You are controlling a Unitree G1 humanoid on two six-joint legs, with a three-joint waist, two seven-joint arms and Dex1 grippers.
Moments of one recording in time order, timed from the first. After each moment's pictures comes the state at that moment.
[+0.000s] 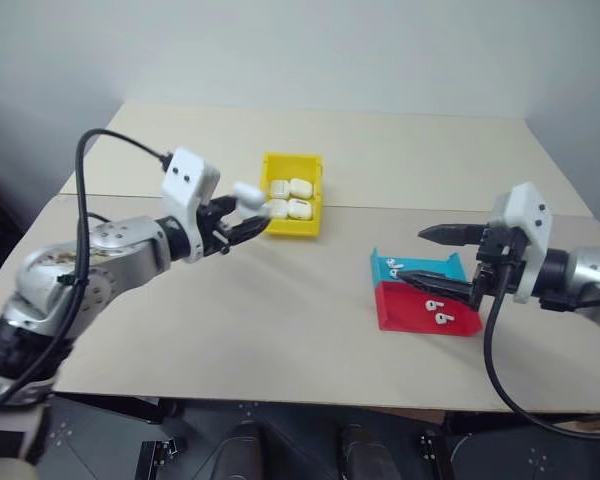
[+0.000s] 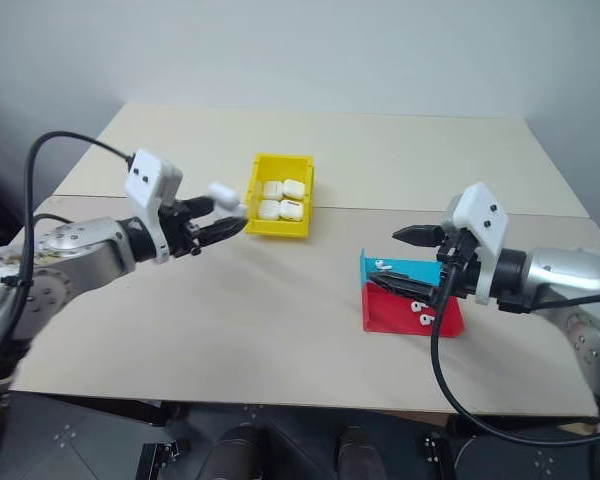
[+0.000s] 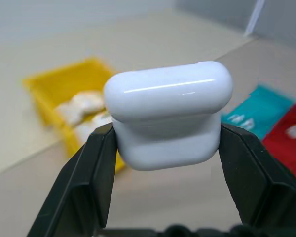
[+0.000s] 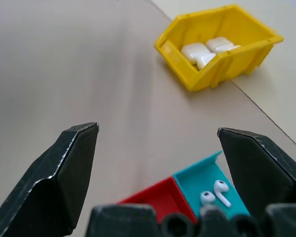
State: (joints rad) left arm -0.65 0.82 -0.16 -0.19 -0.98 0.53 -0.48; right arm -0.34 -1.14 -0.16 -0.44 0.69 0.76 0.96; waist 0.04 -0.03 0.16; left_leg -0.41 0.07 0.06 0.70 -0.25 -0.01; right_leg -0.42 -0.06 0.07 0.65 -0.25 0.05
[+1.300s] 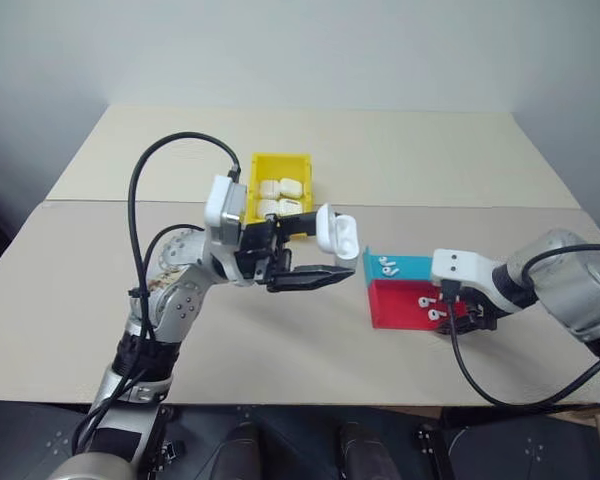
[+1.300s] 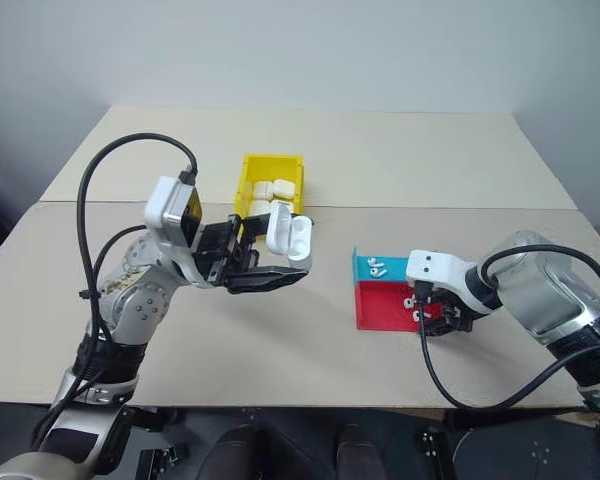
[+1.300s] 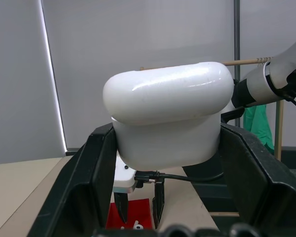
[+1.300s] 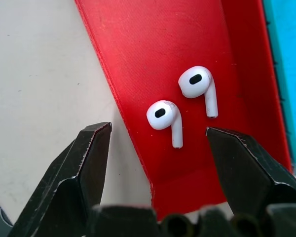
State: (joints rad) left arm -0.60 0.39 -0.10 -0.14 -0.79 0.29 -1.21; right arm -0.66 -1.11 0.48 -0.09 0.03 0.80 1.31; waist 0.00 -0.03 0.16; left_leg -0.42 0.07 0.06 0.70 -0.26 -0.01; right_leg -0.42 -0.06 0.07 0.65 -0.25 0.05
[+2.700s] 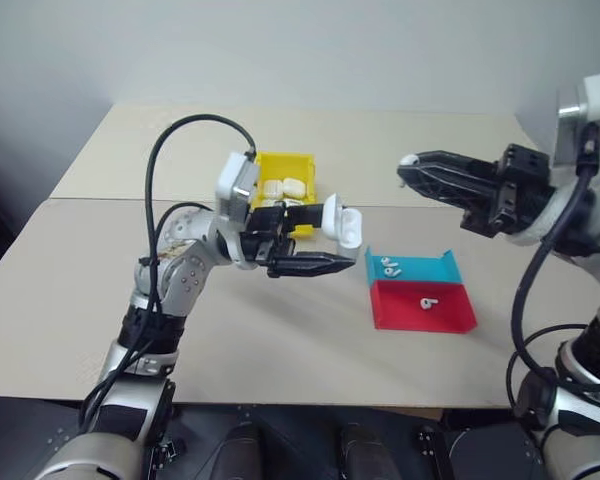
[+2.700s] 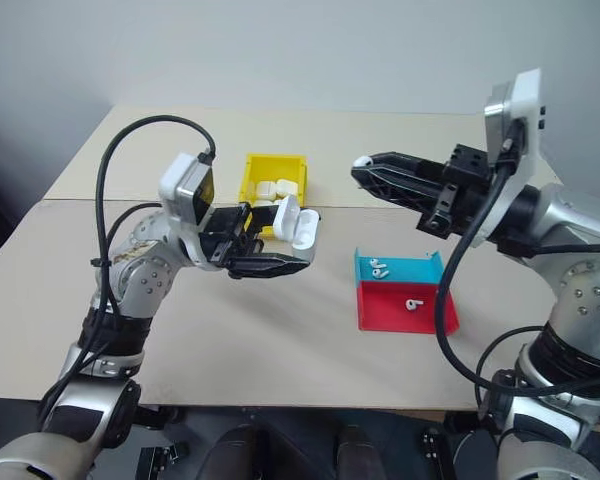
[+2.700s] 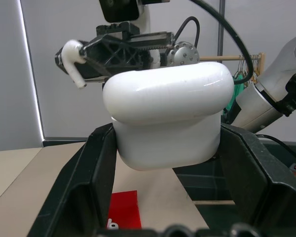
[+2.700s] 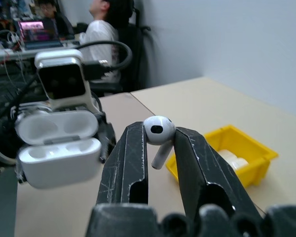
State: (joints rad) left arm -0.76 0.37 -0.10 0.01 -0.75 0.40 -1.33; right arm -0.74 -0.56 -0.47 -0.53 0.82 1.18 0.83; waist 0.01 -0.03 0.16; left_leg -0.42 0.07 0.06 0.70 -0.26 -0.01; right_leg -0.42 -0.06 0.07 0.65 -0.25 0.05
